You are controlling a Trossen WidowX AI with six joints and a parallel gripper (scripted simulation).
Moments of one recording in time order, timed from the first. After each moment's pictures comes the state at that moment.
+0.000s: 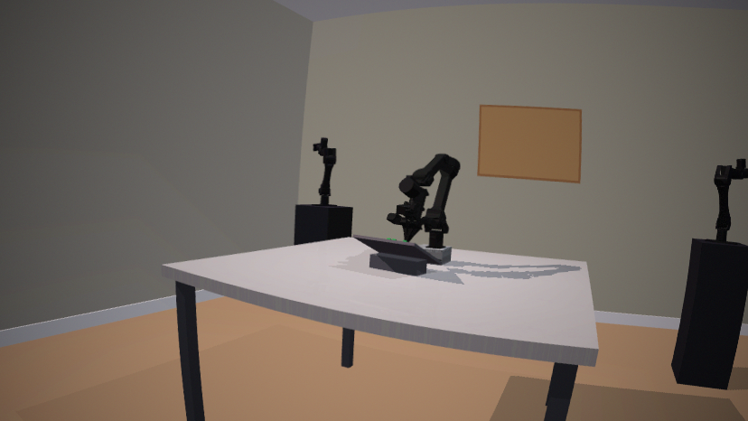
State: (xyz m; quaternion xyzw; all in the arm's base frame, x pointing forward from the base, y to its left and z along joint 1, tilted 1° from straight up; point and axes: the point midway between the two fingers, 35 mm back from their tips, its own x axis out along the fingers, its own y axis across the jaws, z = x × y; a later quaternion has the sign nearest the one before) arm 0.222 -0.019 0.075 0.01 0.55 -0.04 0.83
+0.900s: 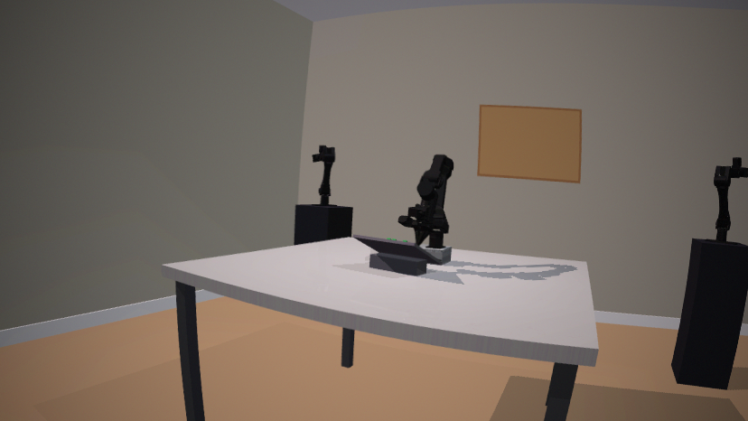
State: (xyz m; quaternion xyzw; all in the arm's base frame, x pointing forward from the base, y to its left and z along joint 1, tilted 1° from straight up) arm 0.215 0.025 0.067 0.02 0.55 -0.04 0.83
